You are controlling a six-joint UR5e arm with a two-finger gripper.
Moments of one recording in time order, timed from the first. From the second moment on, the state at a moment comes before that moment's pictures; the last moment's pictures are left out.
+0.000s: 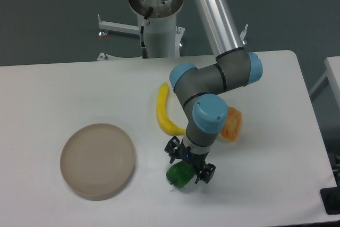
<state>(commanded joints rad) 2.19 -2.30 -1.23 -1.09 1.37 1.03</state>
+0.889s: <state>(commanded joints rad) 2.33 -2.10 -1.23 -1.38 1.36 1.09</state>
